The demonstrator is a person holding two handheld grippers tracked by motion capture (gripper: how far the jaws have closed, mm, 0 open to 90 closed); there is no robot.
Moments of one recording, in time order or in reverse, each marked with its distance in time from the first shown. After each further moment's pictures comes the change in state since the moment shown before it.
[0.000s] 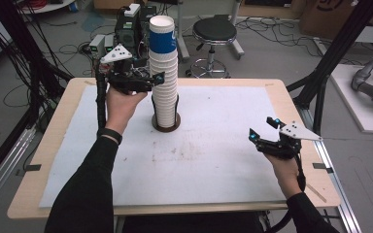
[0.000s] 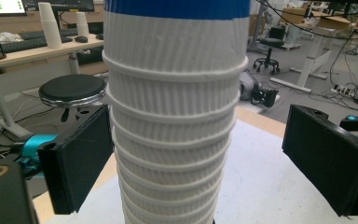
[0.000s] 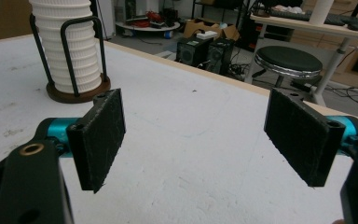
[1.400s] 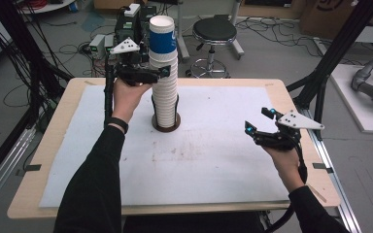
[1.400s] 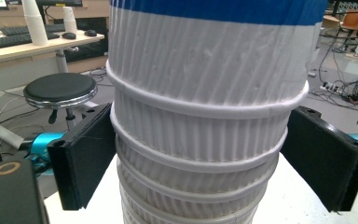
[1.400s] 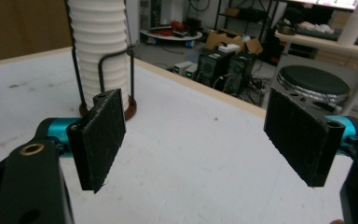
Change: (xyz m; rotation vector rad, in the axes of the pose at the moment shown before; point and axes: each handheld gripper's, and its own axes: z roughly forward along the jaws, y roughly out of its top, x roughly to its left) left arm 0.018 0.004 0.029 0.021 -0.045 -0.001; right arm 0.008 0.042 0.001 -0.026 0.097 -0.042
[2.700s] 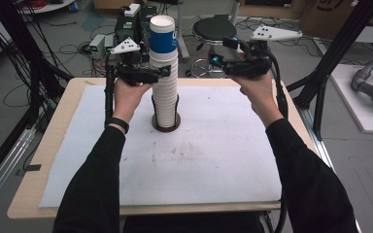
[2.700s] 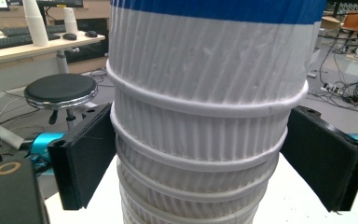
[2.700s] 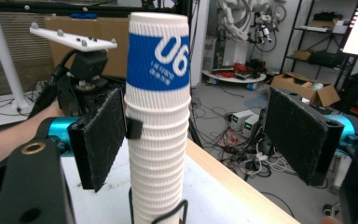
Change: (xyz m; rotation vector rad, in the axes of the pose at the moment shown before) left arm 0.000 0.000 0.001 -0.004 0.002 0.001; right arm 0.009 0.187 0.088 -0.120 0.297 -0.008
